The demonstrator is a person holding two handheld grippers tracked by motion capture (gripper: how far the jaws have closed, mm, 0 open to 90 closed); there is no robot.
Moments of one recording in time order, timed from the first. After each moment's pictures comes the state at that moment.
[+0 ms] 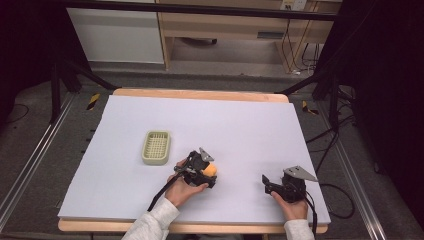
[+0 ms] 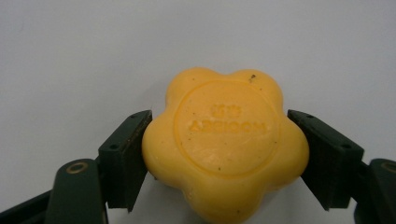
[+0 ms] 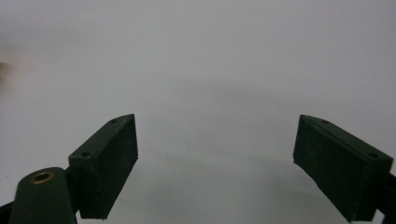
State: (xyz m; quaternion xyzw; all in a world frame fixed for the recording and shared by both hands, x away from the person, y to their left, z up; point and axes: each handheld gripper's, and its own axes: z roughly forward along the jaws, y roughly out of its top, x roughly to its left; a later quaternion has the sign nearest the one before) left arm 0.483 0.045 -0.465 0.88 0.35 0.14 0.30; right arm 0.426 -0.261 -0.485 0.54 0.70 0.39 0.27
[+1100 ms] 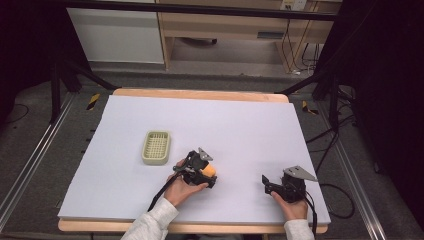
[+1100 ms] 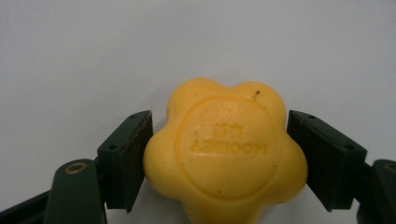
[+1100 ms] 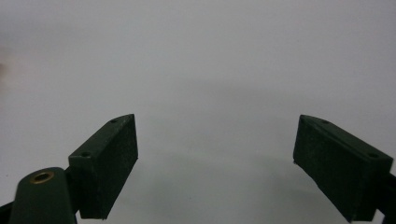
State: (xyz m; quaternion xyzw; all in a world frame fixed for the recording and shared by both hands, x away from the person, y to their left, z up) left arm 0.487 0.046 -0.468 0.88 0.36 0.12 0.30; right arm 0.426 -0.261 -0.486 0.54 0.70 0.38 0.27
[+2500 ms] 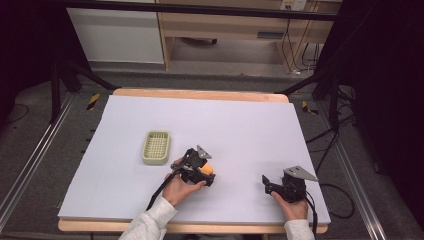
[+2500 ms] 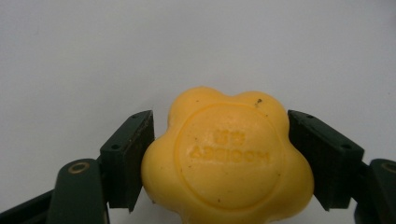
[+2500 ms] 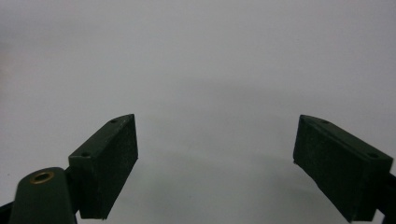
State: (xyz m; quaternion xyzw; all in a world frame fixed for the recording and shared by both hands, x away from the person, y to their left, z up) left arm 0.485 0.053 -0.453 0.88 0.36 0.13 0.30; right arm 0.426 -0.261 -0.485 0.54 0.70 0.39 0.26
